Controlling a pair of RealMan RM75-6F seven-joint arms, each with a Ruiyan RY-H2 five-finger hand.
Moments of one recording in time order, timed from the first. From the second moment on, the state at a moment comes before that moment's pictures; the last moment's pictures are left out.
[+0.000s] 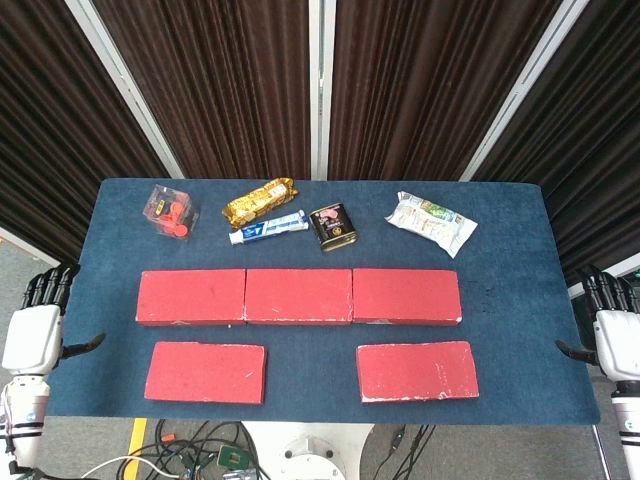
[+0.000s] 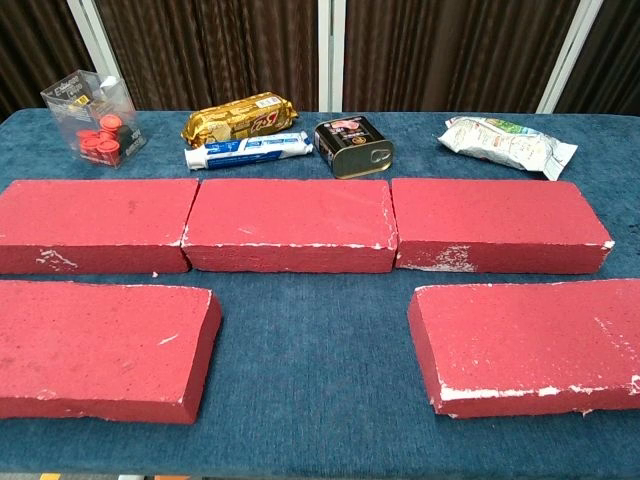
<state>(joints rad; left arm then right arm) -0.15 -1.17 -0.10 -1.74 1.34 1.46 0.10 0.13 -1.06 0.11 -1.56 -1.39 1.39 0.03</state>
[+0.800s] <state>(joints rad) -0.15 -1.14 -0.09 -1.75 1.37 1.43 0.09 0.12 -1.04 0.08 -1.60 -1.45 1.39 0.06</state>
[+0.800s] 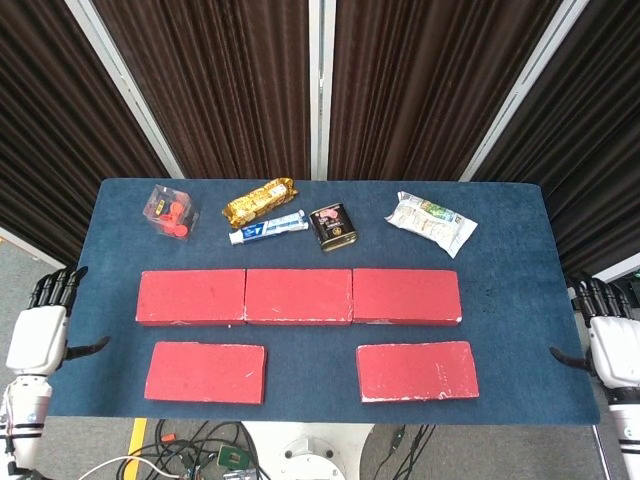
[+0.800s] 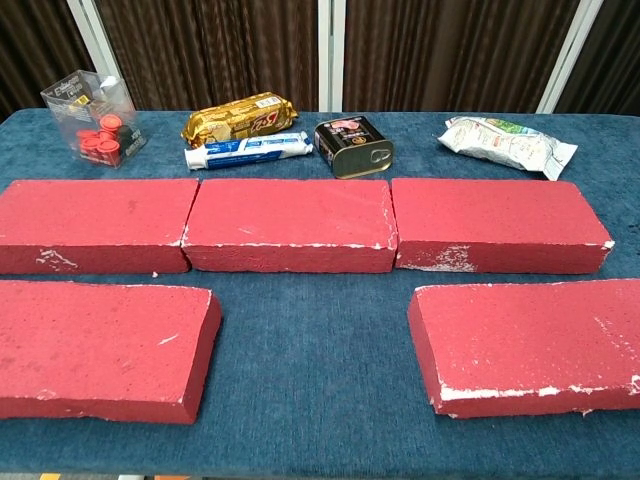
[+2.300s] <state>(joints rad) -0.15 -1.18 -0.05 -1.68 1.42 1.39 0.04 0.27 -1.30 -0.06 -1.86 -1.33 1.03 -0.50</state>
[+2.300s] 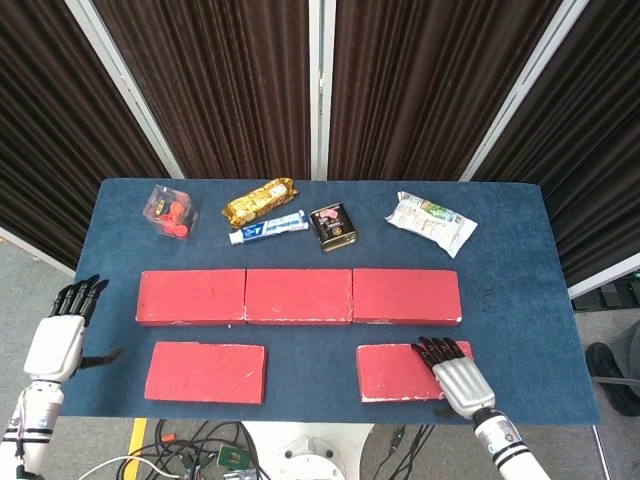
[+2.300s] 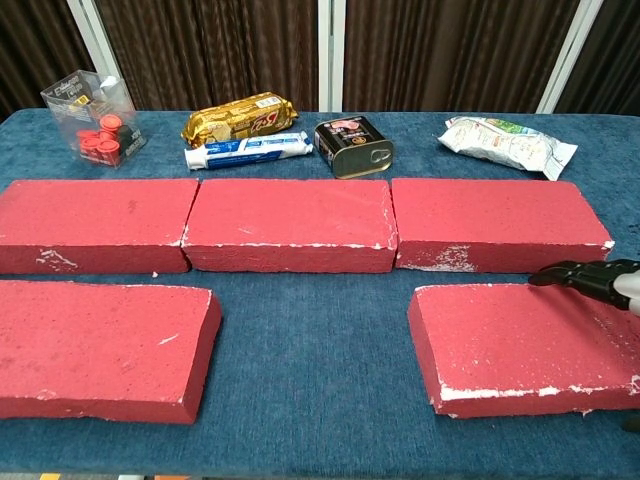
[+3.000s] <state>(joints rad) -0.15 -1.16 -0.05 -1.67 1.42 1.39 0.00 0.34 -1.36 -0.03 -1.83 -1.23 1.00 -0.48</state>
